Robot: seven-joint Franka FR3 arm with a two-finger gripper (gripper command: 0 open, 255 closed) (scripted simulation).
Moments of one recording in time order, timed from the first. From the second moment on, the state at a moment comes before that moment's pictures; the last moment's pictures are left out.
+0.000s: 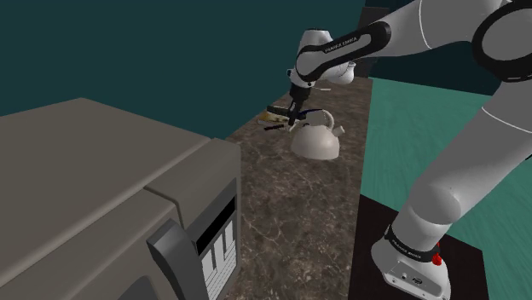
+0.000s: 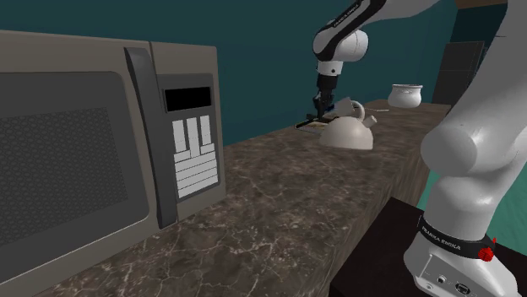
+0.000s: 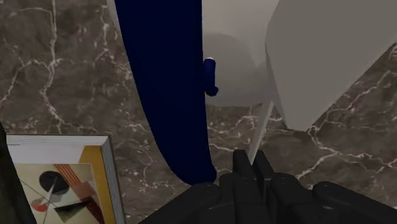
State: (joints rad) arm -0.23 -0.15 -0.01 -2.22 0.04 2.20 -0.47
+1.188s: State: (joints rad) arm -0.43 0.20 -0.22 -1.82 0.10 2.05 -0.89
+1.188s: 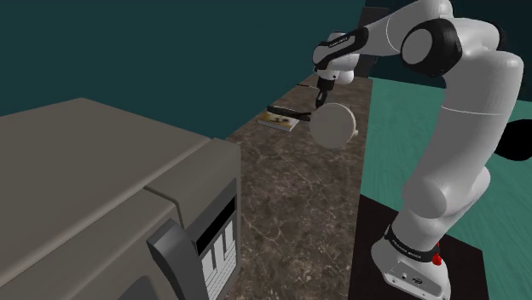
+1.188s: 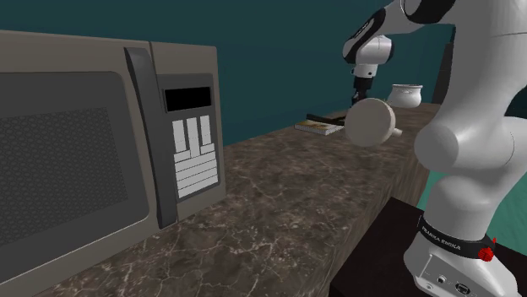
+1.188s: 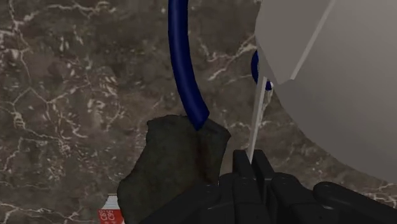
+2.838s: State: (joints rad) arm -0.74 0.86 -0.24 -0.88 0.24 1.75 -1.14
